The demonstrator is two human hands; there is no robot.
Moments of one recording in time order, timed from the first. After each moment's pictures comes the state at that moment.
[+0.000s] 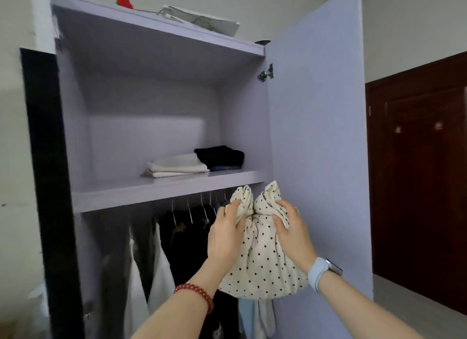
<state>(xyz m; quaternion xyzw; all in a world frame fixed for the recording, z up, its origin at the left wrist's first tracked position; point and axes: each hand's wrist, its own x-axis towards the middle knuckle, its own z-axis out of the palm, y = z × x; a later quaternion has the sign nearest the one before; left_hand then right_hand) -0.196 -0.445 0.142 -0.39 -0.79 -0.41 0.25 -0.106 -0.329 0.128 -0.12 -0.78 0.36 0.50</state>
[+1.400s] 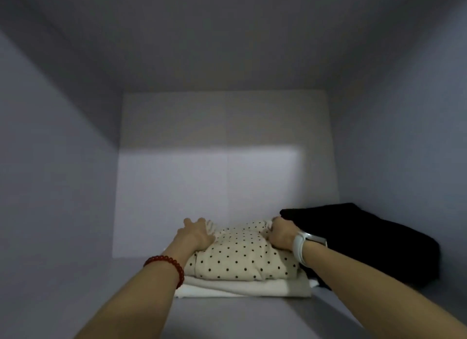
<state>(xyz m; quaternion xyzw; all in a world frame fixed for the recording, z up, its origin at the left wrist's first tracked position) -0.844 -0.321 0.338 -0.05 -0.97 -0.19 0.13 -0.810 -0.130 0.340 -0.08 -0.97 0.15 0.18</state>
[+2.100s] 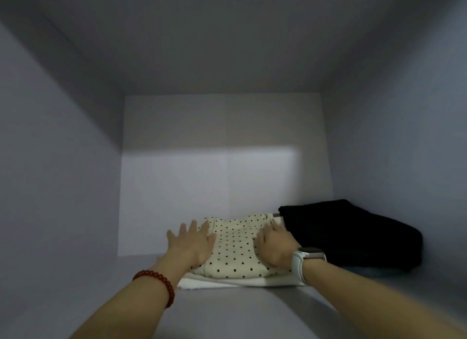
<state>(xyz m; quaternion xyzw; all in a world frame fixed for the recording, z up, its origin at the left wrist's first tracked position) -0.815 -0.343 0.316 -0.08 -0.99 -0.02 0.15 -0.799 -0.145 0.300 -0.01 -0.97 0.10 0.23</state>
